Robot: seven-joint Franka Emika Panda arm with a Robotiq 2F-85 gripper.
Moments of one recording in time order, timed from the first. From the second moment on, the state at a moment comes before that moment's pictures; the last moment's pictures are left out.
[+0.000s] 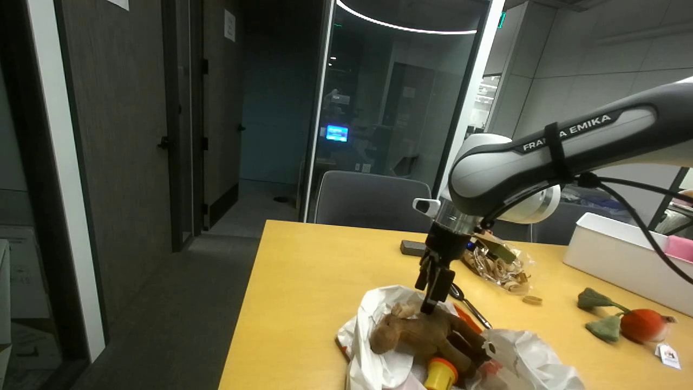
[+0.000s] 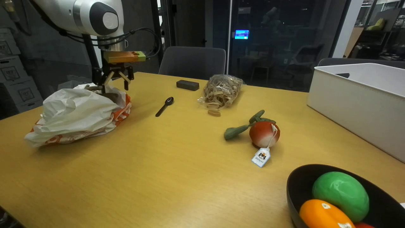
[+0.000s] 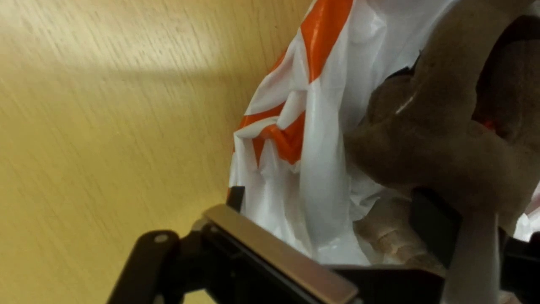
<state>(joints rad) 0.11 0.36 0.30 -1.90 0.05 2.24 -0.98</state>
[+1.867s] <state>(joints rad) 0.08 0.31 0.30 -1.92 0.29 2.36 -0.92</state>
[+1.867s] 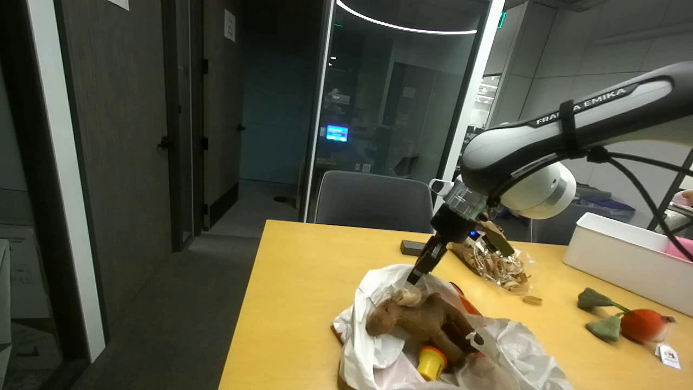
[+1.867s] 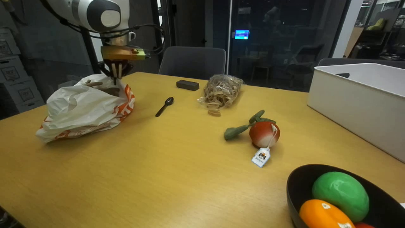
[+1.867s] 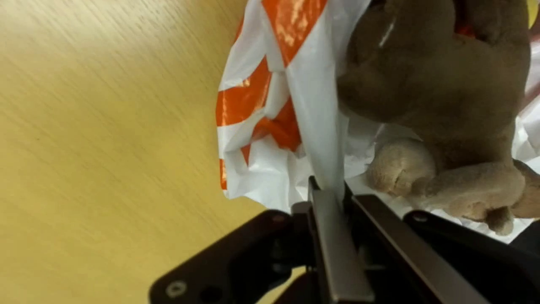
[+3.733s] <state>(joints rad) 0.07 0.01 0.18 -2.00 0.16 2.28 -0.76</state>
